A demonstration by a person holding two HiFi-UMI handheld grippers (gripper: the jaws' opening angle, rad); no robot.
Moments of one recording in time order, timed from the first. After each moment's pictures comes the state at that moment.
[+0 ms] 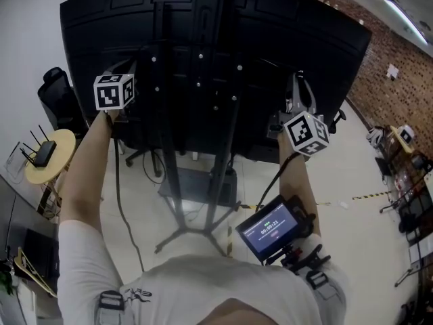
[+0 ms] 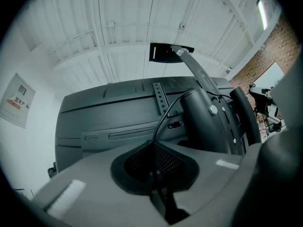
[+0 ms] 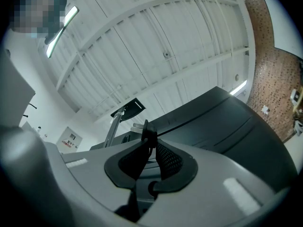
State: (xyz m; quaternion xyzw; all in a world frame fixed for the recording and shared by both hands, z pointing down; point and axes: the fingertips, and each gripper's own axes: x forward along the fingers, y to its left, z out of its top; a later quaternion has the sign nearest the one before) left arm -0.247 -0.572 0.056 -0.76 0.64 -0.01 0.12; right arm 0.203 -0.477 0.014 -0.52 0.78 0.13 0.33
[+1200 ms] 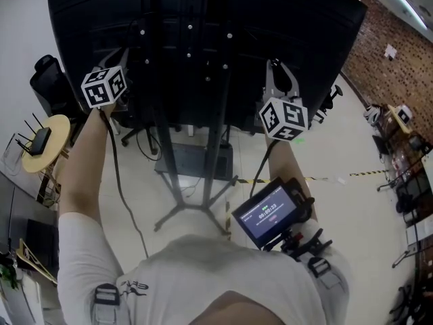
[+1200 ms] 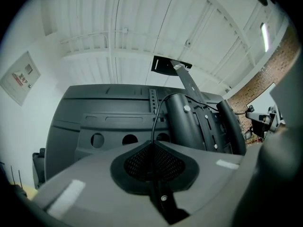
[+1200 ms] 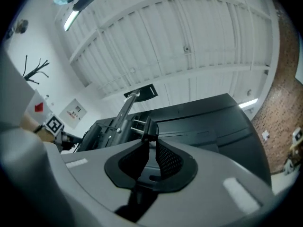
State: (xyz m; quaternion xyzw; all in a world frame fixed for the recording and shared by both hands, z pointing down) left arm -0.230 -0.537 0.080 -0.78 0.61 0.09 0.11; right arm 0.166 -0.459 0.069 -0.57 0.77 0.20 0.20
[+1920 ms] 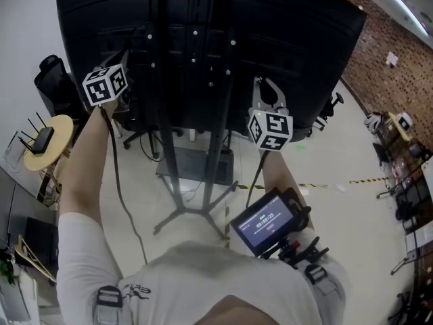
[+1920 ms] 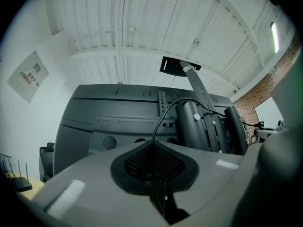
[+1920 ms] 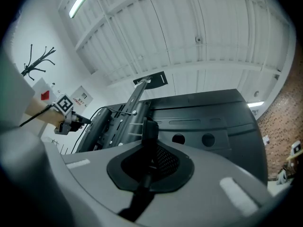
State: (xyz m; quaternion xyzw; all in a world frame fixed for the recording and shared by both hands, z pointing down) left arm -0.250 -0.541 0.071 -0.77 0.63 0.09 0.07; right arm 0.134 -0.474 0.107 -0.58 0.79 0.19 0.11
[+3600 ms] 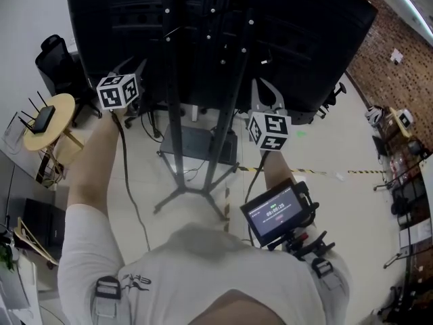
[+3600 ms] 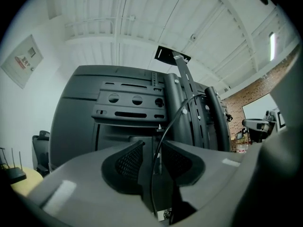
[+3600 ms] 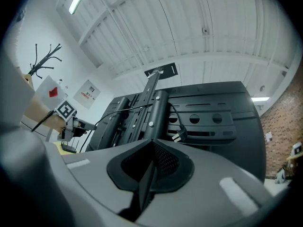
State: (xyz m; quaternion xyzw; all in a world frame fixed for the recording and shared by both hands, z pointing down) left arm -0.243 -0.512 0.181 -0.81 0.59 0.06 0.03; right arm 0.100 -0.435 0.171 -0.56 0.81 0.17 0.06
